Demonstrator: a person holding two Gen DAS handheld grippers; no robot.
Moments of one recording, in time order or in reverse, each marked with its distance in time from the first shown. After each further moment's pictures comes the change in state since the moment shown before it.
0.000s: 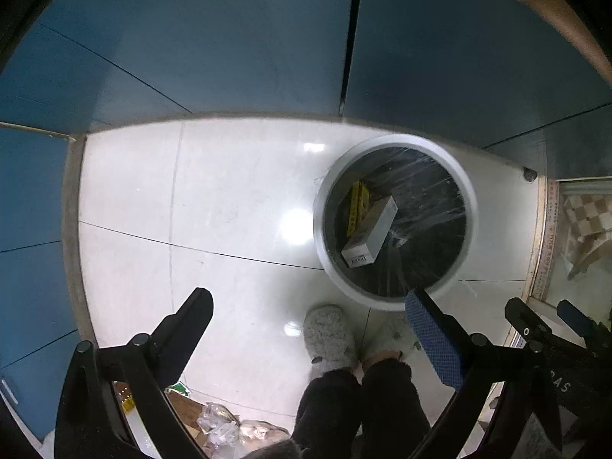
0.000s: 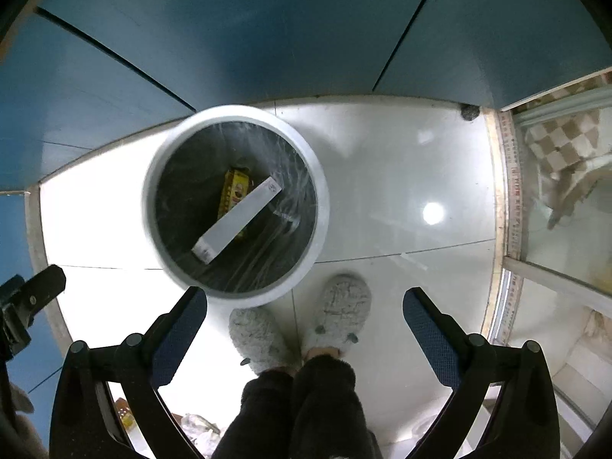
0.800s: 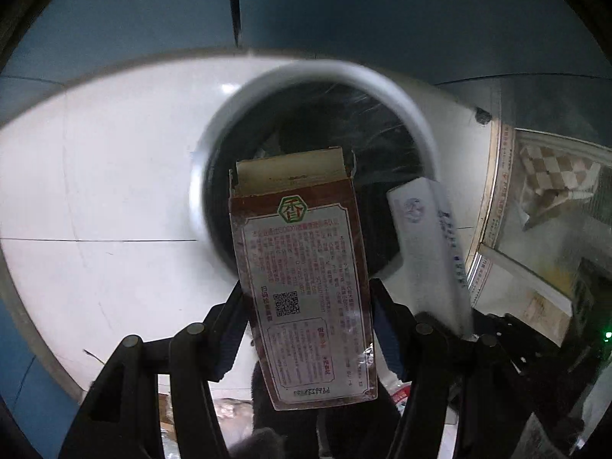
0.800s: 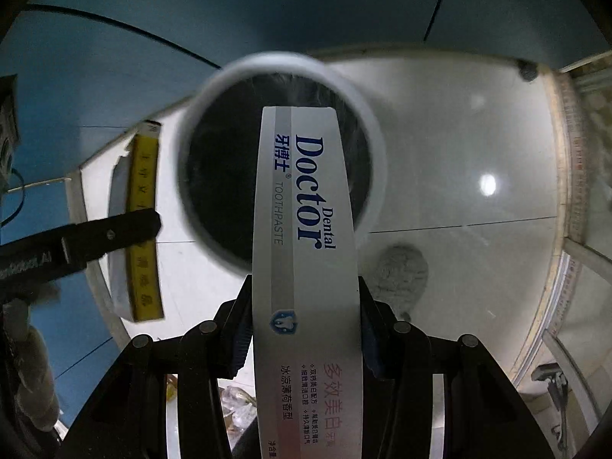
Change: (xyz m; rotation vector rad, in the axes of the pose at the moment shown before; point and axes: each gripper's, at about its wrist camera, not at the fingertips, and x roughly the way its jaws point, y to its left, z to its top) left arm 0.151 -0.054 0.060 0.107 0.310 -0.287; right arm 0.116 0.011 0.030 -0.003 0.190 0.231
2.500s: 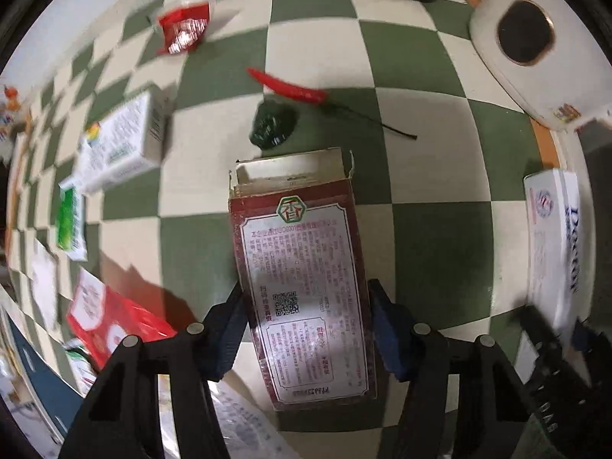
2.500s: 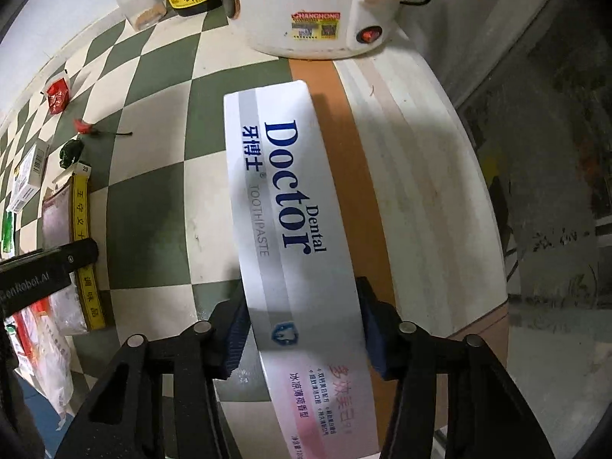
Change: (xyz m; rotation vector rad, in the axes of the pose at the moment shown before) left arm -0.474 -0.456 0.109 0.121 -0.440 0.343; right arm -0.615 -0.203 0.231 0.091 -0.479 -0.265
